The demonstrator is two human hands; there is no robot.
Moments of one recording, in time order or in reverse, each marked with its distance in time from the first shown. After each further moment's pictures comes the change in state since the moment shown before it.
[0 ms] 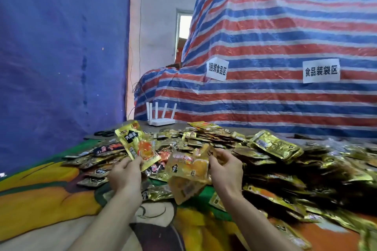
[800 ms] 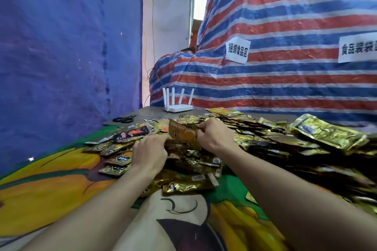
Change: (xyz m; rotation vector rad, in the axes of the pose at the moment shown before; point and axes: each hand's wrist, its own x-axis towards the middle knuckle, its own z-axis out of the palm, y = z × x) left_hand 0.078 0.000 -0.002 1.241 -0.274 1.038; right_hand 0.064 -0.008 0.110 -0.793 -0.366 -0.336
